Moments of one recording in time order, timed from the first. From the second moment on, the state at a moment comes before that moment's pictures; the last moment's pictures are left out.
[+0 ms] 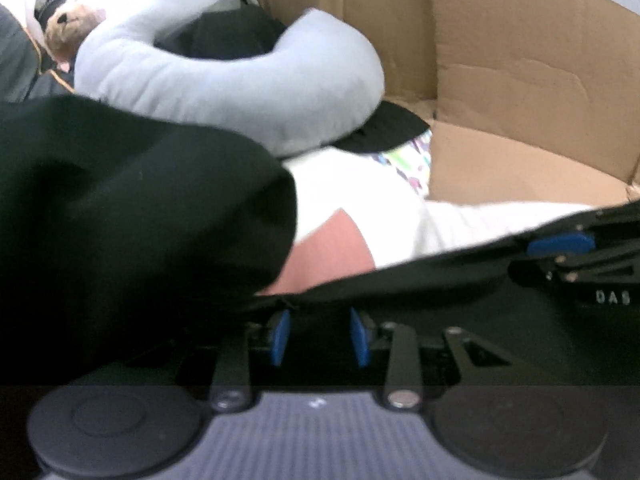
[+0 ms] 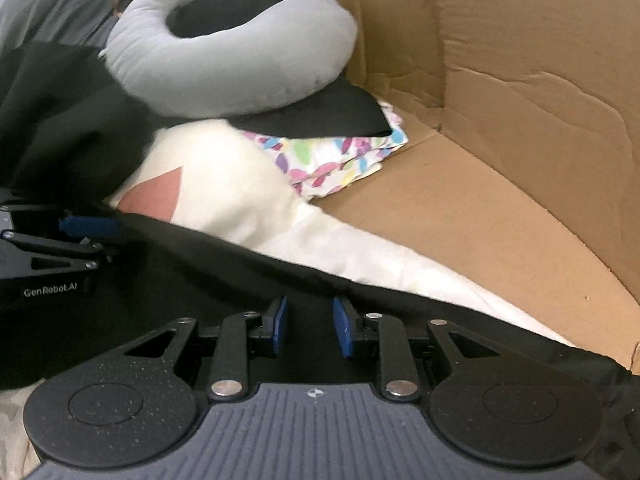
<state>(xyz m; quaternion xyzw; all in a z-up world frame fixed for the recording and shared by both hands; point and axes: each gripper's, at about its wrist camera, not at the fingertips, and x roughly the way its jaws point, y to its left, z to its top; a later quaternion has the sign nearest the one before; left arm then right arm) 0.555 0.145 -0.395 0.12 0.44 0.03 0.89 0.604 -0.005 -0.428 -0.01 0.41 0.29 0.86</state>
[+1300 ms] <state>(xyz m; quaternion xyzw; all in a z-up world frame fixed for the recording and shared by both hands) 0.424 0.147 -0.426 0.13 0.43 -0.05 0.89 0.465 -0.036 -0.418 -0.03 0.44 0.26 0.86</state>
